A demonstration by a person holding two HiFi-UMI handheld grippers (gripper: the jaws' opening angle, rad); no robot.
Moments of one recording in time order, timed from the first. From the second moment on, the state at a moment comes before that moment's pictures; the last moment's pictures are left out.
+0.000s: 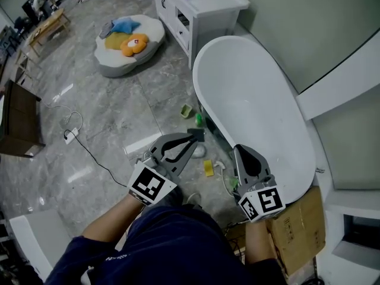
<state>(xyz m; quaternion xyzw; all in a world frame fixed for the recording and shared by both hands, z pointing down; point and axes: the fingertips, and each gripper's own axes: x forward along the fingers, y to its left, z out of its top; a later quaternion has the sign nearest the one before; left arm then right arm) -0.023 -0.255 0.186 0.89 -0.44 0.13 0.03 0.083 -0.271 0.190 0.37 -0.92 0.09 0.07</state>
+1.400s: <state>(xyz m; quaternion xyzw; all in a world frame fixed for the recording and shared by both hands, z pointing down) 0.020 -0.245 0.179 0.90 -0.42 0.13 0.02 0.120 -0.248 0.187 0.37 -0.92 0.09 0.07</state>
